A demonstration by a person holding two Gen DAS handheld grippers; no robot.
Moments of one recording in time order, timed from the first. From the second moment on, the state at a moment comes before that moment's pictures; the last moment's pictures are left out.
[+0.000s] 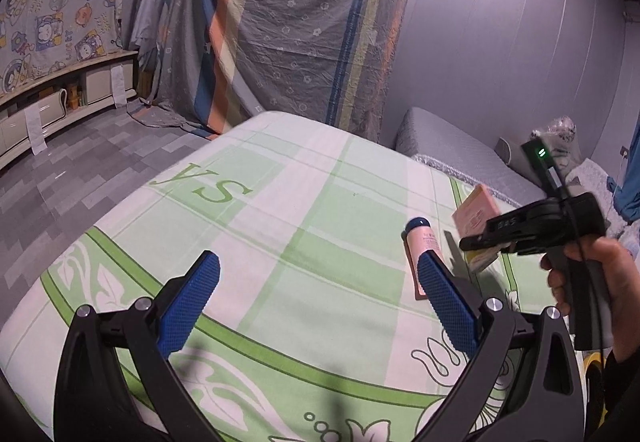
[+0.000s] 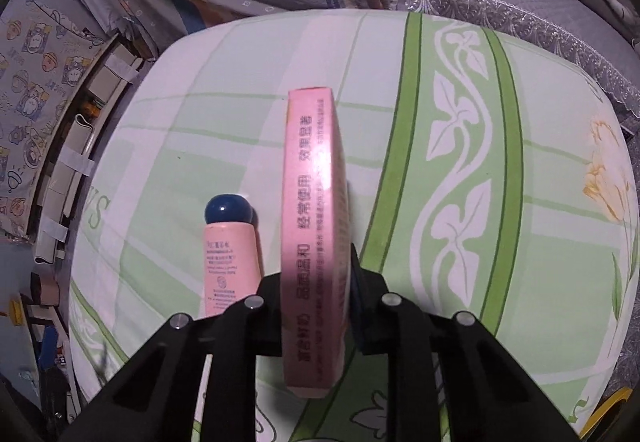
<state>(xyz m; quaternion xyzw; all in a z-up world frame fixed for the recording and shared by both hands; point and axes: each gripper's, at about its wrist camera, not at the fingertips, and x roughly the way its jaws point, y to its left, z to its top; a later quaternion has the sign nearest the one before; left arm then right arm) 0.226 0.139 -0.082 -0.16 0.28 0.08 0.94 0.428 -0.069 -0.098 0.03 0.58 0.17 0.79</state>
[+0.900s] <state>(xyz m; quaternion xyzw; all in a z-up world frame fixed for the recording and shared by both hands) 0.392 0.048 -0.141 -0.09 0.42 0.04 0.90 0.281 -0.211 -0.033 0.14 0.49 0.30 0.81</state>
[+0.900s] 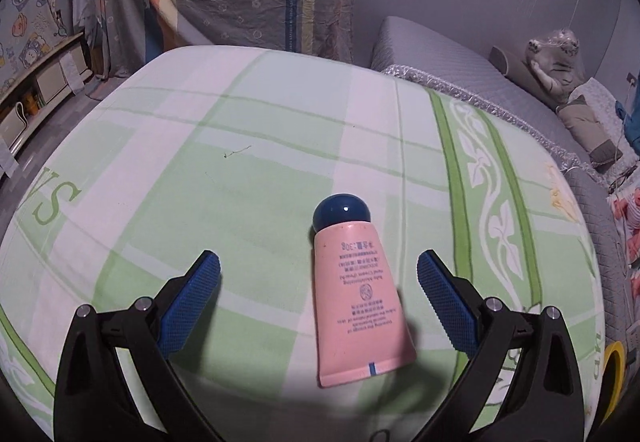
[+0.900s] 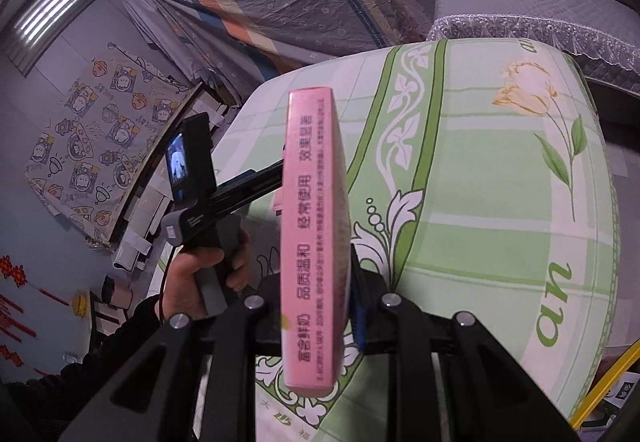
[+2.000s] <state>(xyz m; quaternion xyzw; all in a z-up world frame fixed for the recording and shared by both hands) 0.189 0.024 -0.024 -0.05 0.28 -0.05 0.96 0.153 -0.247 -0.019 0.22 0.43 0.31 0.82</state>
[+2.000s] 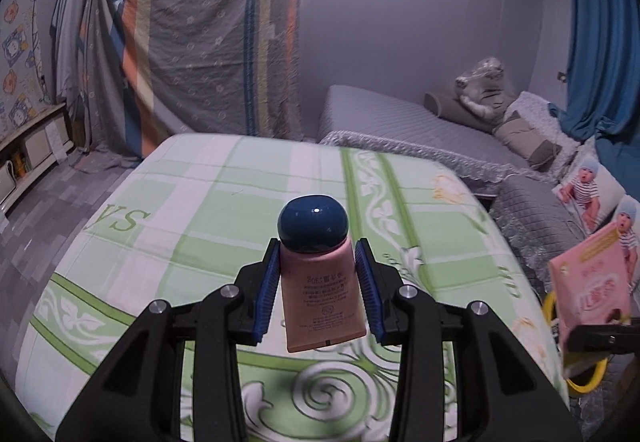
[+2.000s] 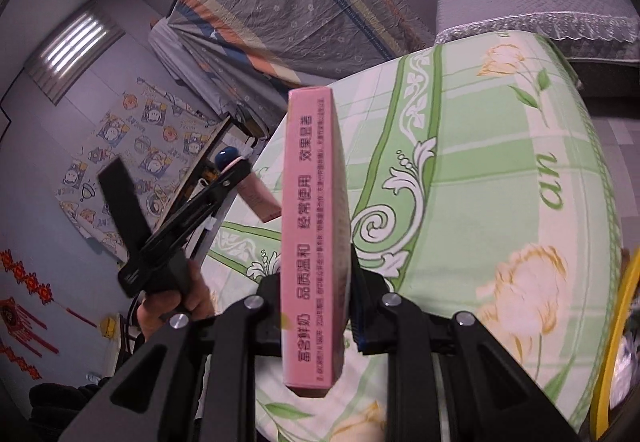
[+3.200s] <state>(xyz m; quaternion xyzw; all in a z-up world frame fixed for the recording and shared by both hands) 0.113 -0.326 -0.012 0.10 0.22 -0.37 0.90 0.018 -0.546 -0.084 0.34 0.30 -0.03 0.89</state>
